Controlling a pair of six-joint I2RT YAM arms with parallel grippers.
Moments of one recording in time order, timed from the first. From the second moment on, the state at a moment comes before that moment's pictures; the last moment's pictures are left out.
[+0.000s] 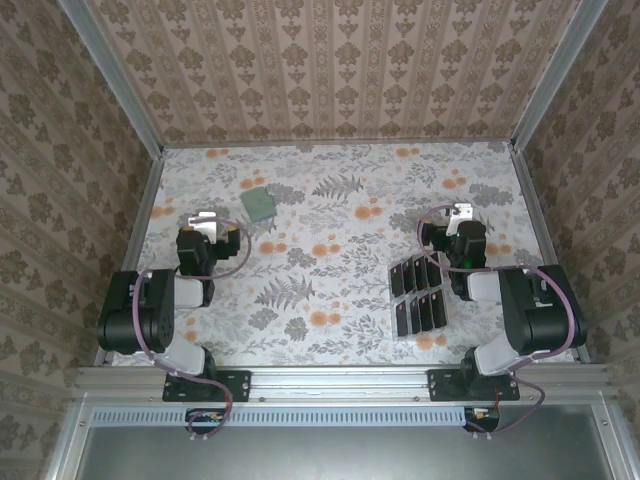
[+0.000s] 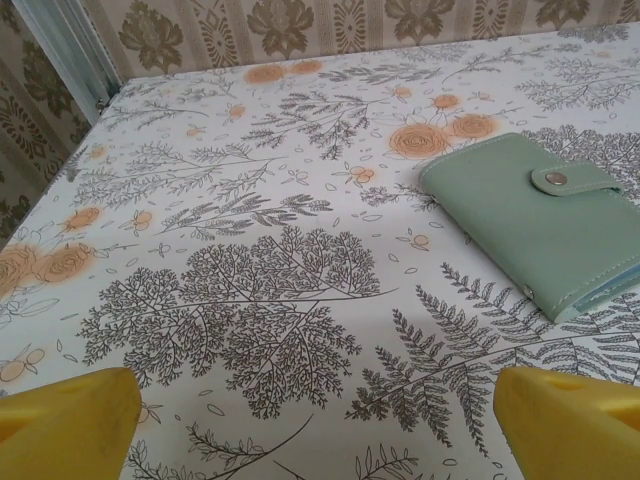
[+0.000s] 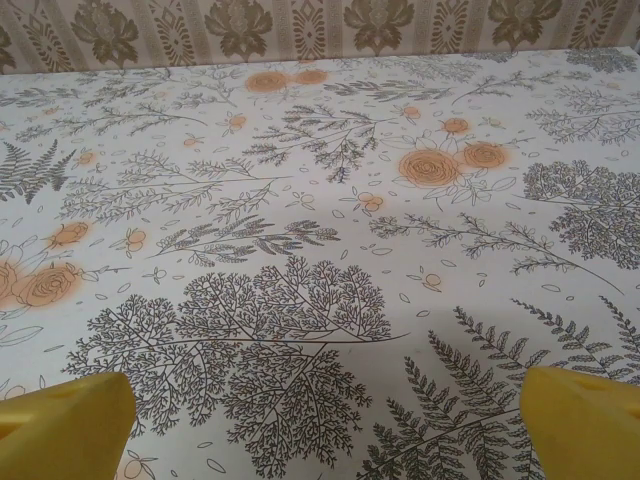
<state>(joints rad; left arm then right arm) -0.03 1.54 0.35 0.84 0.00 0.10 0.01 1.53 0.40 0.76 0.04 0.05</state>
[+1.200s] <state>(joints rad) -0.07 1.42 0.45 0.62 -0.17 0.09 0.01 1.33 0.46 0.52 0.10 0.07</state>
